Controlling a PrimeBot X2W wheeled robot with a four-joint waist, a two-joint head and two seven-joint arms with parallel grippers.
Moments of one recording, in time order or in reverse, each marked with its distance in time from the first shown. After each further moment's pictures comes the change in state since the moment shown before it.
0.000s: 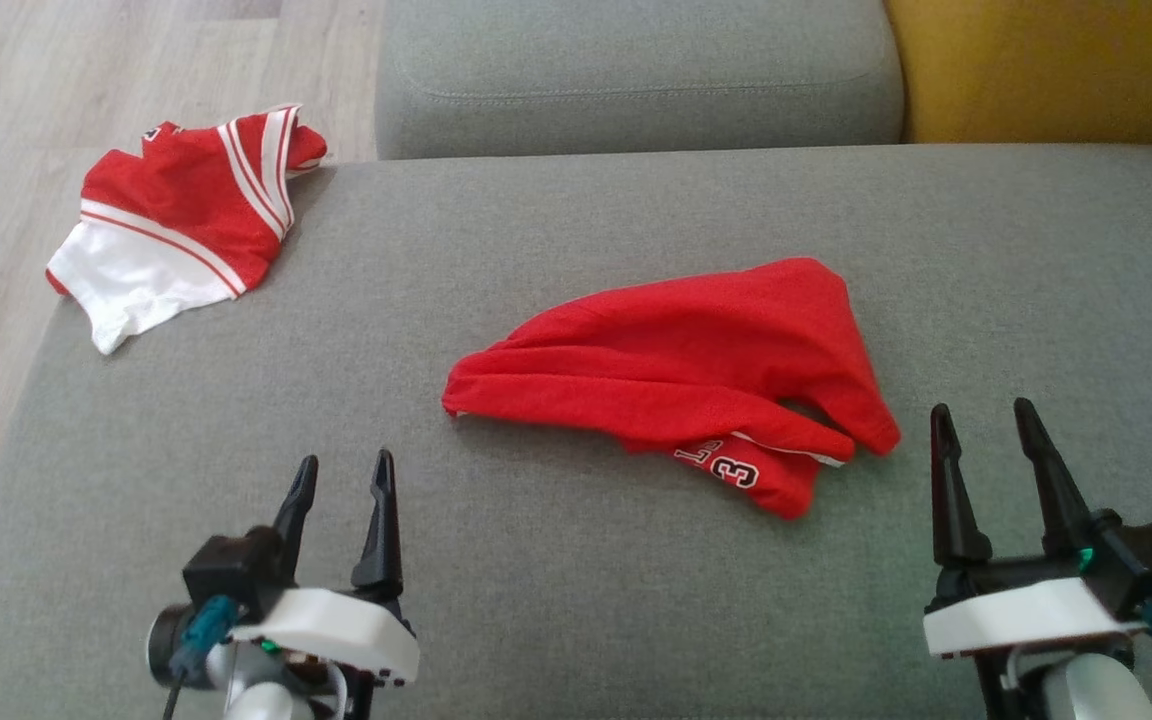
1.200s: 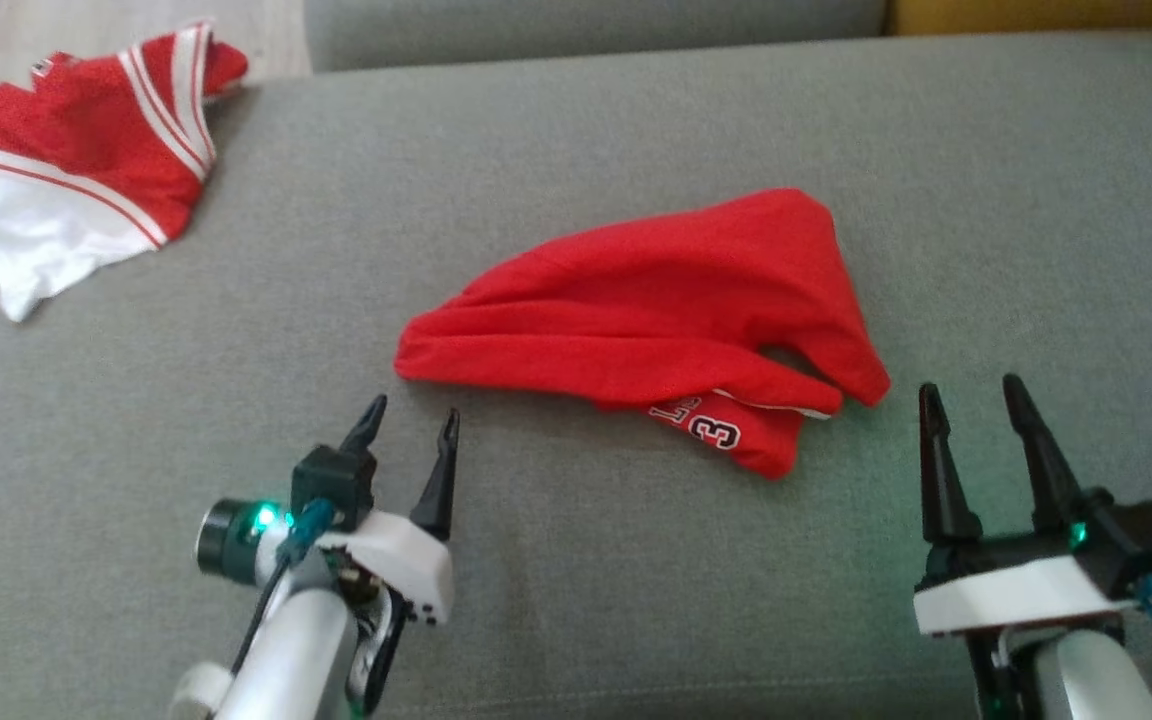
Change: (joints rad) left arm -0.218 -0.006 -0.095 0.262 0.160 -0.051 0.001; right arm -0.023 0.000 0.019 -0.003 0.000 0.000 0.000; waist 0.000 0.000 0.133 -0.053
